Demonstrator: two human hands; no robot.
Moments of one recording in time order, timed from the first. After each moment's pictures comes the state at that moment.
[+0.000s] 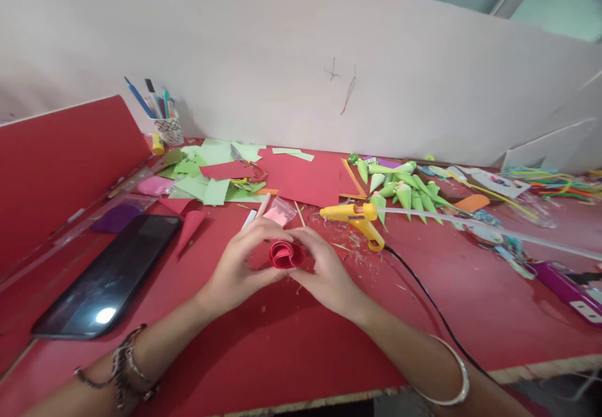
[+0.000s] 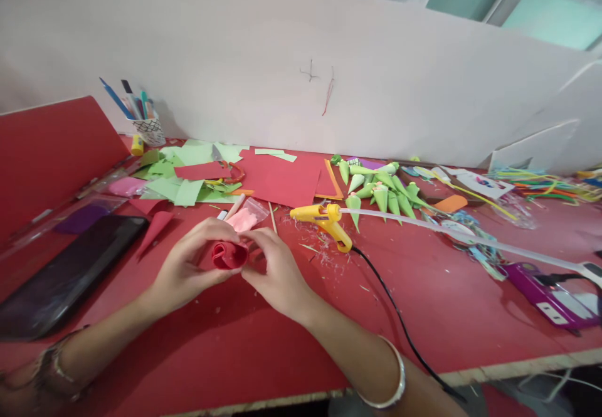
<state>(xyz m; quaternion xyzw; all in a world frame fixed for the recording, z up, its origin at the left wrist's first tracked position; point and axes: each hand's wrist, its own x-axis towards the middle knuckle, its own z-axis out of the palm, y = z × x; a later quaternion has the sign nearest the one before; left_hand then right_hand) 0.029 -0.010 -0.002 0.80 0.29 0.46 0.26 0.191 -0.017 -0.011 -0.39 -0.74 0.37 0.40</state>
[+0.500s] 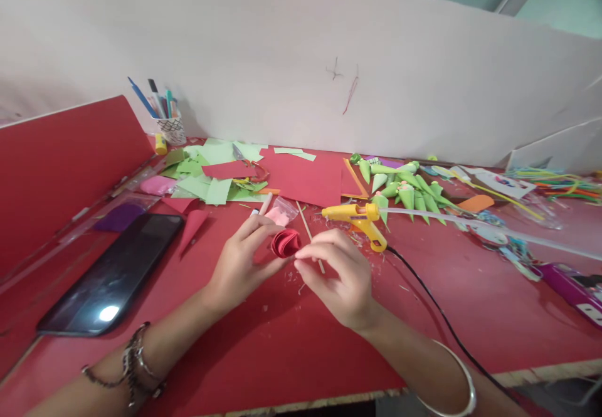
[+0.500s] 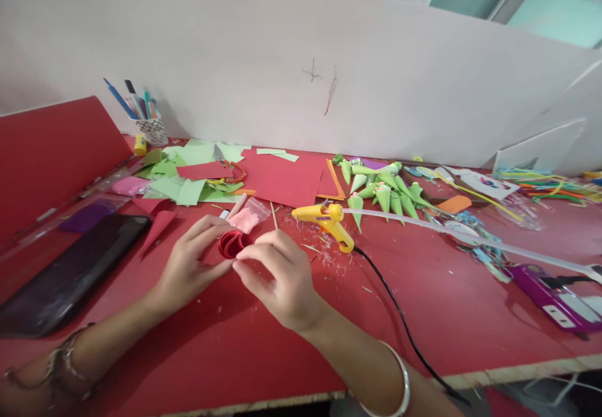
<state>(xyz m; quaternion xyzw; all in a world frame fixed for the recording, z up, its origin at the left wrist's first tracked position) 0.030 -0.009 -0.005 0.81 0.38 0.43 0.13 0.197 -0.031 0.004 -0.34 -0.78 0.13 0.52</state>
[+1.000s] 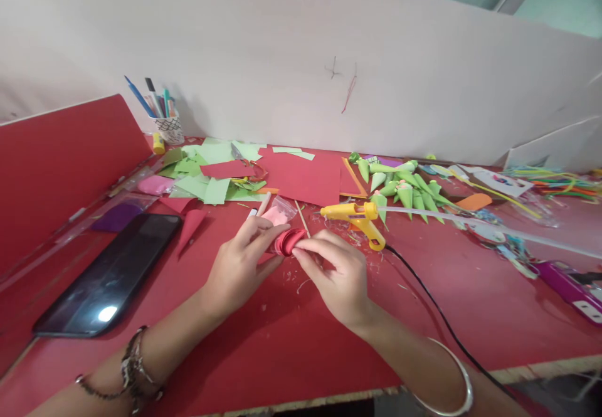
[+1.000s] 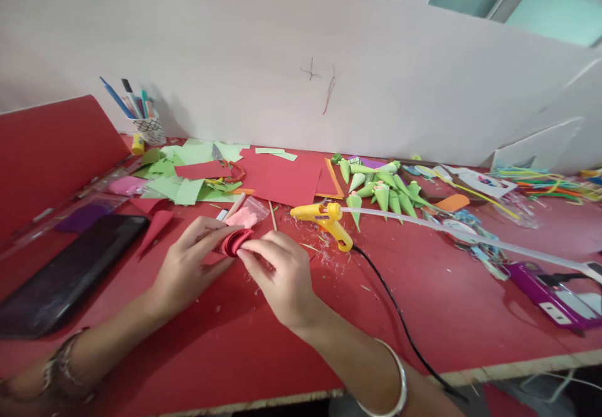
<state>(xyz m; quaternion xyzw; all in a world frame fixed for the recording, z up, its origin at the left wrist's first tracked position) 0.029 -0.012 -0.012 0.83 0.41 0.39 0.01 0.192 -0.030 0.001 -0.41 -0.75 0.15 0.49</state>
